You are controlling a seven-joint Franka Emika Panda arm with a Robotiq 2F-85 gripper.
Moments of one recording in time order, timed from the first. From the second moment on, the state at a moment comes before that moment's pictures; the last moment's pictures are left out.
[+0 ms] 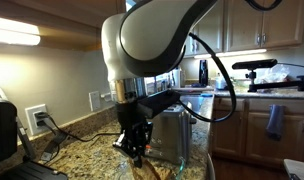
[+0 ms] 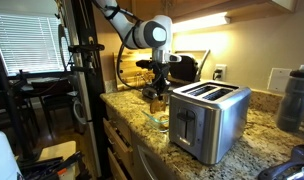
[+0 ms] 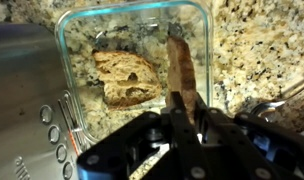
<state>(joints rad) 0.15 0.15 0.14 -2.12 -0.02 2.25 0.30</state>
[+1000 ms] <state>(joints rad) 0.09 0.03 0.08 -2.01 -0.03 2.16 0.17</state>
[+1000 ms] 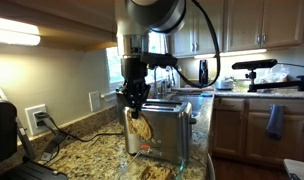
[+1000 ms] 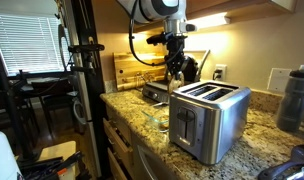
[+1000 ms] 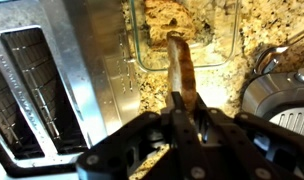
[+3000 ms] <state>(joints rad) -0.03 0.00 -0.03 -1.91 -0.08 2.07 -0.02</state>
